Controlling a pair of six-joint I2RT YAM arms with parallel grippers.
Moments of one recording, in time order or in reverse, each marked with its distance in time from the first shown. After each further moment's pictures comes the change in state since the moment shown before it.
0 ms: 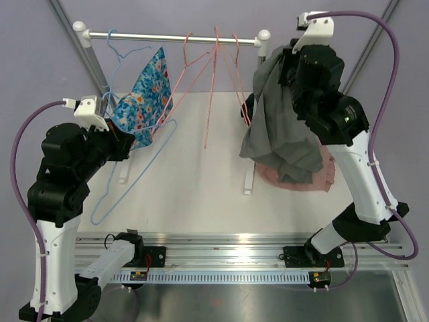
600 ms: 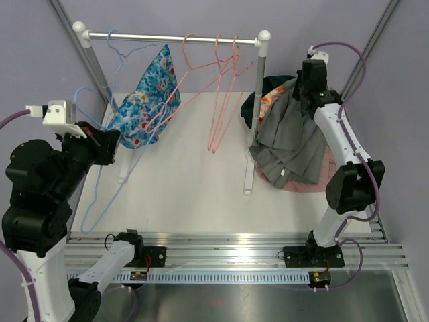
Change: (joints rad) left arm 0.000 -0.048 0.130 -0.010 -0.030 0.004; right arm -0.548 0.239 -0.425 0.270 -0.393 0.135
